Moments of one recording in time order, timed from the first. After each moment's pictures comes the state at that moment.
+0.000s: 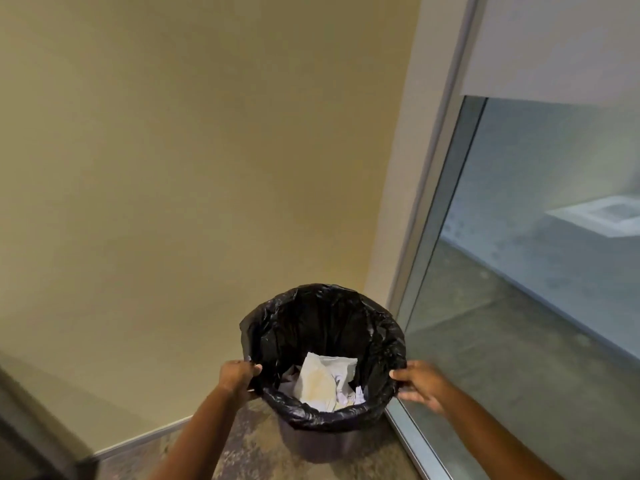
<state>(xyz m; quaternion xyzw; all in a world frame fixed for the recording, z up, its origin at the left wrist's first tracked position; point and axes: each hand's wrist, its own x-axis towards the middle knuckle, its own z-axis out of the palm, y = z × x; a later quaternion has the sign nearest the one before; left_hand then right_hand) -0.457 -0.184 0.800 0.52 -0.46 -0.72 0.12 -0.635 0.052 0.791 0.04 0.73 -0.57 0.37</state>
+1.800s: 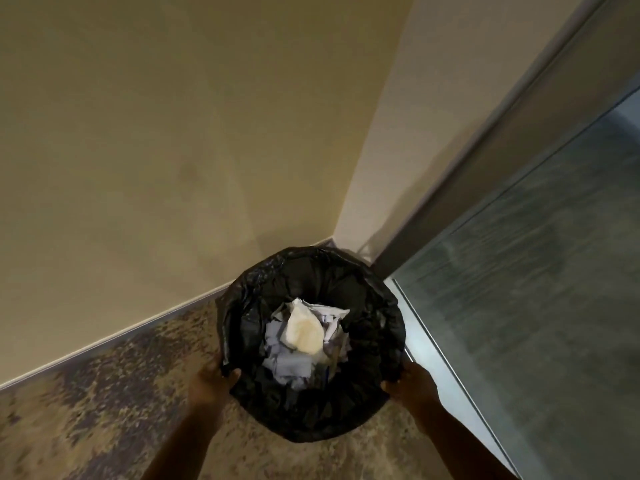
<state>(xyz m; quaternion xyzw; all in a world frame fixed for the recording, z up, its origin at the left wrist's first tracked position) -0.731 -0.257 0.267 0.63 -0.46 -0.62 0.00 -0.882 -0.009 0.283 0.11 0.86 -0.31 0.38</state>
